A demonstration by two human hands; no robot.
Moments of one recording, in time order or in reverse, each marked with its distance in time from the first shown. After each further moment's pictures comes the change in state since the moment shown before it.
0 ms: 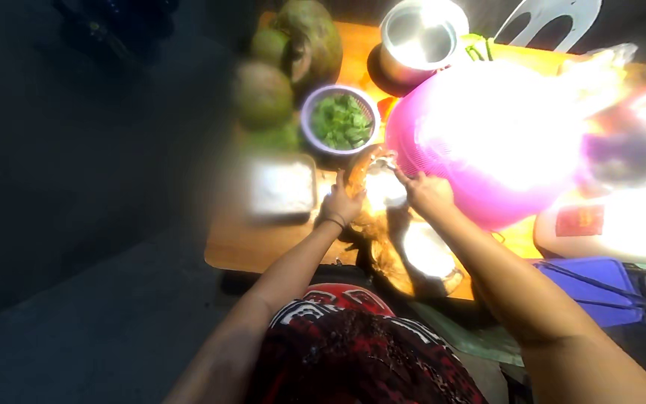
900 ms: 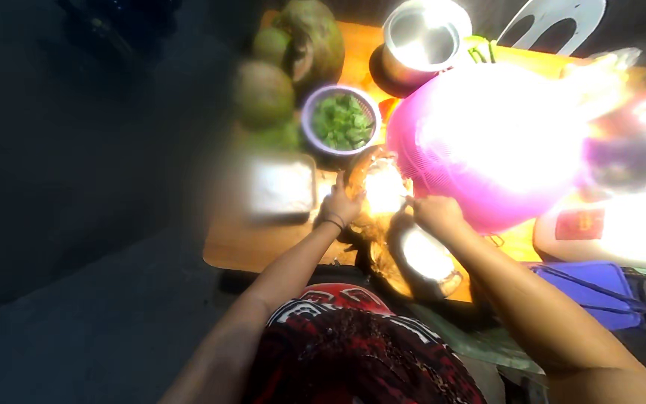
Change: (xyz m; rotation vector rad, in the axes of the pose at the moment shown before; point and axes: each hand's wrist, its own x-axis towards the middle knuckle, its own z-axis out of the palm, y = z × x) left_hand 0.000 -0.002 0.000 0.002 0.003 0.007; right_hand -0.033 -0.003 -0.009 -0.046 -0.237 0.052
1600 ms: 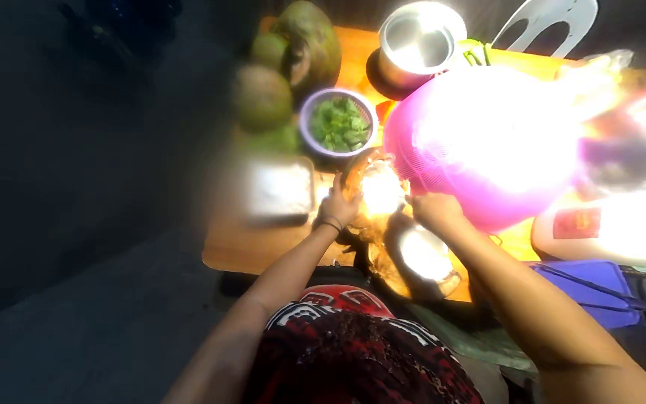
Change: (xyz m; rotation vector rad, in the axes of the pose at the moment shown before) left_hand -0.001 -0.001 0.001 -0.024 0.015 0.022; right_hand 0.001 0.002 -0.011 0.069 -0.005 0.019
